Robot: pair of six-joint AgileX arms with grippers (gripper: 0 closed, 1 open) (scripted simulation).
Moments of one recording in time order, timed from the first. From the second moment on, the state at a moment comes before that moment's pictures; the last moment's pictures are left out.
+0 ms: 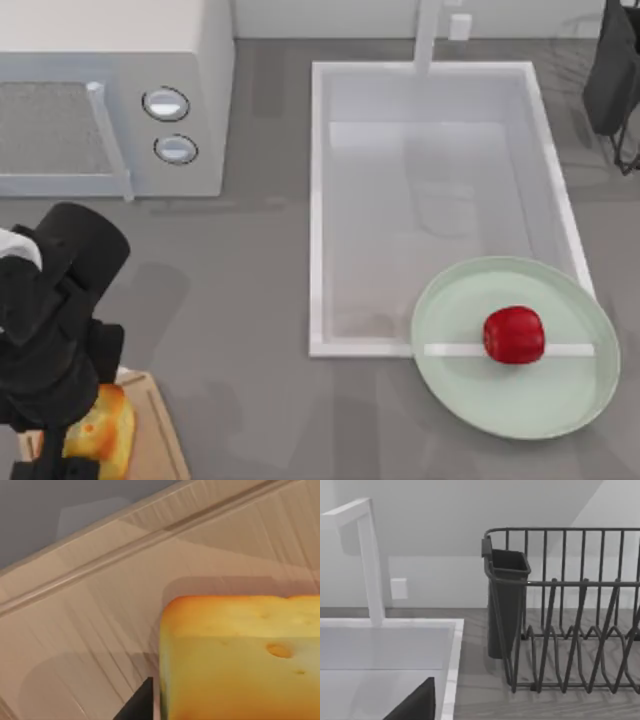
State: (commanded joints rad) left arm -0.39 1.41 0.67 -0.82 0.01 -1.94; right arm 0.00 0.00 0.00 0.00 0.00 0.00
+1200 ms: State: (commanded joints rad) left arm -0.30 1.07 0.54 -0.62 0.00 -1.52; right arm 0.00 0.00 0.00 0.00 0.00 0.00
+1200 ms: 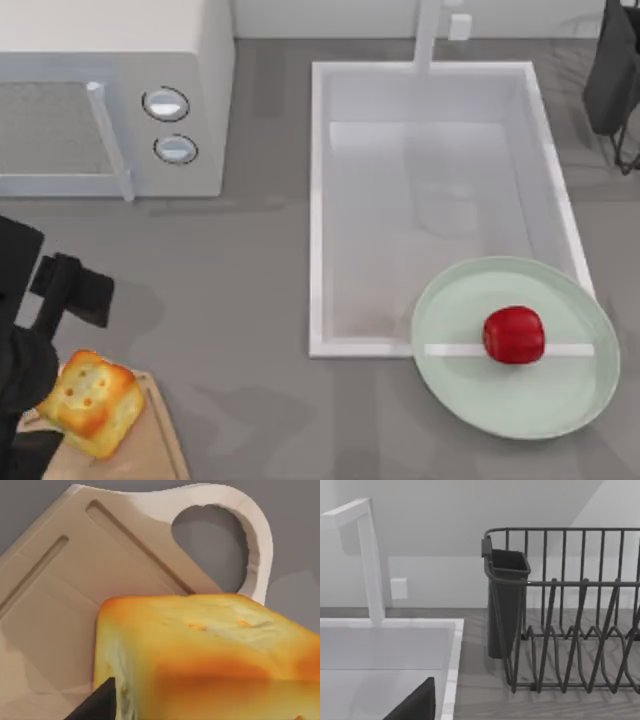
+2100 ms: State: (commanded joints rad) left arm -0.02 0.07 0.03 -0.05 0.00 -0.08; right arm 0.00 0.00 0.00 0.00 0.00 0.00
